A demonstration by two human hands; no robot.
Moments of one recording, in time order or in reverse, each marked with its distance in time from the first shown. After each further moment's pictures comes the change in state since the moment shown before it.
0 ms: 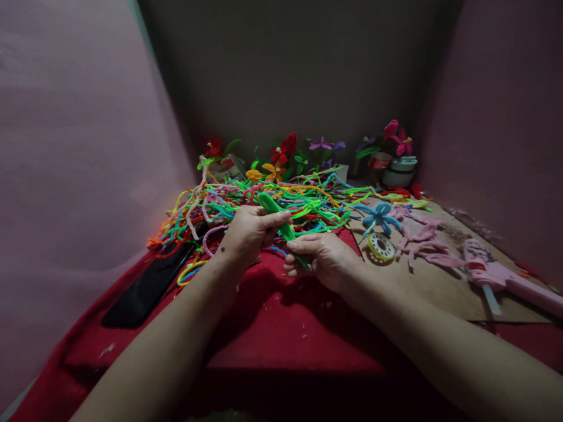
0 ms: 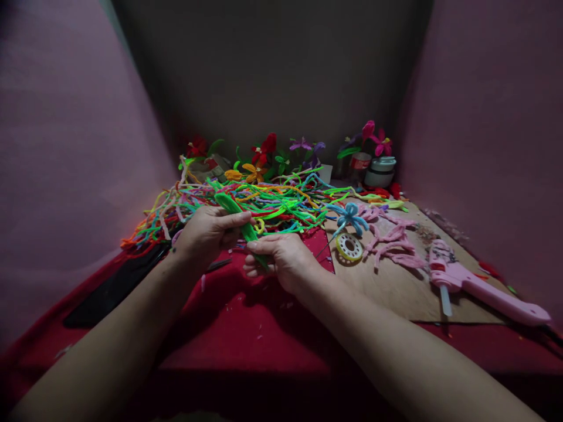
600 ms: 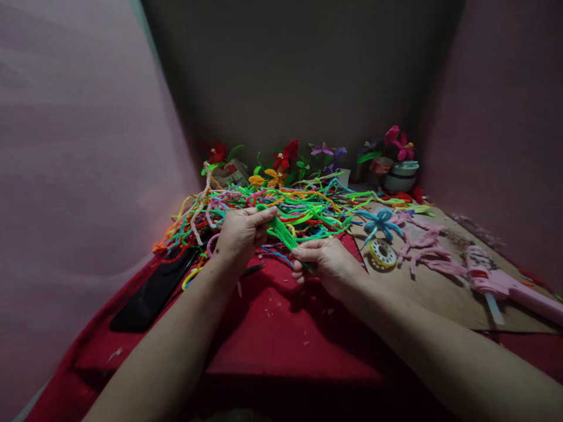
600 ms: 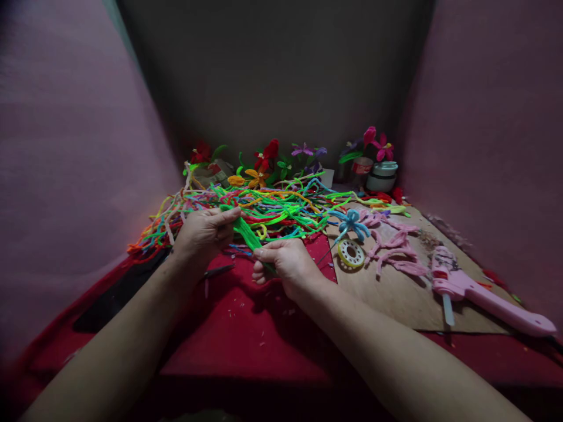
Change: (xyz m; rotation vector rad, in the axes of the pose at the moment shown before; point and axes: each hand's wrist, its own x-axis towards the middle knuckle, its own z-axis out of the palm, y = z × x) left_hand 0.006 0.006 -0.007 -0.182 0.098 -0.007; right_hand 0.000 -0.001 0.001 -0.070 0.044 -0.067
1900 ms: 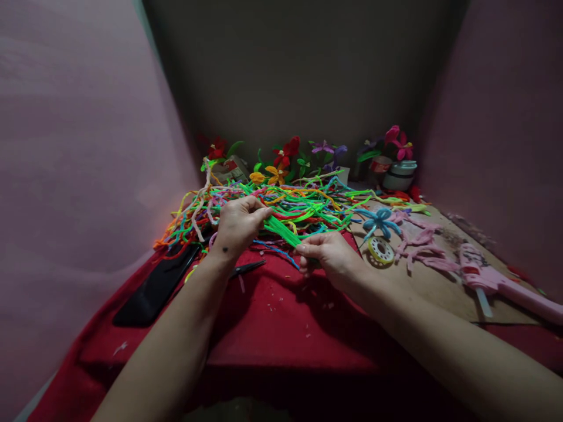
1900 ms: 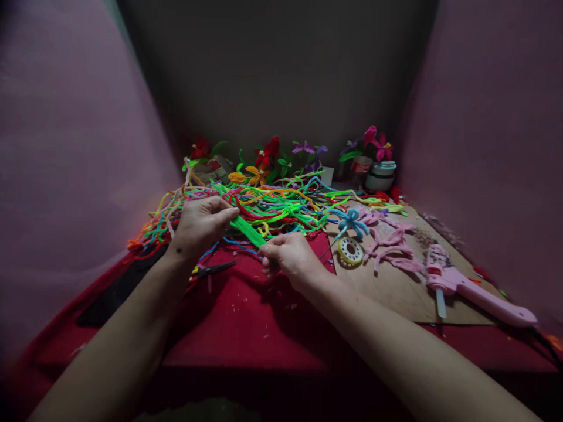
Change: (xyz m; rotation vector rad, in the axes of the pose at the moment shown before) left_hand 0.008 0.006 -0.019 0.736 0.165 0.322; right_hand 0.000 -0.004 -0.003 -0.202 0.025 -0.059
